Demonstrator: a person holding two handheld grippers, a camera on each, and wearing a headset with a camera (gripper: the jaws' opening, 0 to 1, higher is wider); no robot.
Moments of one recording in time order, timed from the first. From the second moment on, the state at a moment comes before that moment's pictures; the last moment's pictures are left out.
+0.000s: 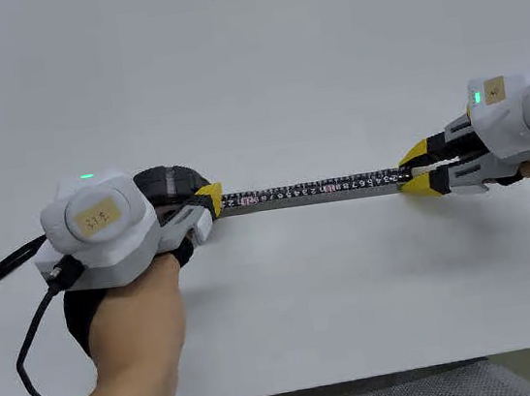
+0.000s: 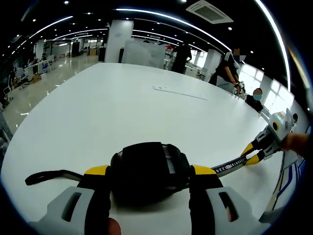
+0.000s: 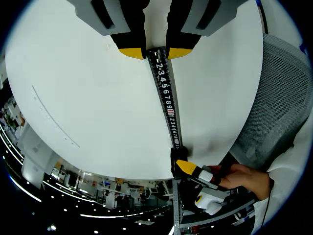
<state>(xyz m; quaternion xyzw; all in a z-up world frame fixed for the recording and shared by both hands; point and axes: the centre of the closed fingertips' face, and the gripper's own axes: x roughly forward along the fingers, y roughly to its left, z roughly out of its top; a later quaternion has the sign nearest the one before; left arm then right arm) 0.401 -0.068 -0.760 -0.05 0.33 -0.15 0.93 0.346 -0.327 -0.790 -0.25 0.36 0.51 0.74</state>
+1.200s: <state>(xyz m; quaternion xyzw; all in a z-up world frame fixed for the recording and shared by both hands) 0.401 -0.065 -0.762 -0.06 0.34 -0.16 0.92 0.350 -0.314 -0.788 -0.25 0.35 0.51 0.75</state>
